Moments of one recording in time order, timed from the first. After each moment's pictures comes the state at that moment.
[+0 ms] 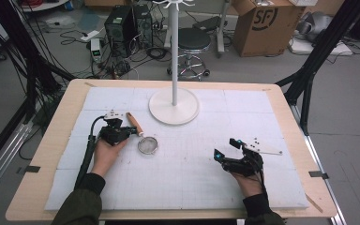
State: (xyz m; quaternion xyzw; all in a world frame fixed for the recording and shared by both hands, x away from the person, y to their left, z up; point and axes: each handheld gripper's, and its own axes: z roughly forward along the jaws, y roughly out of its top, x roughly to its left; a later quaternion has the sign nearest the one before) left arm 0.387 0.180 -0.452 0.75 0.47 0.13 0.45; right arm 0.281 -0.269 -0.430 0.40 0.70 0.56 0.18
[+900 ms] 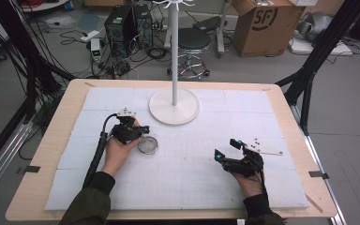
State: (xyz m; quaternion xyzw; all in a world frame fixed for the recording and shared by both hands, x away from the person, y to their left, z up) left arm 0.391 0.139 -0.445 0.76 0.45 0.09 0.45; right arm 0.281 -0.271 -0.431 0.41 0.70 0.55 0.18
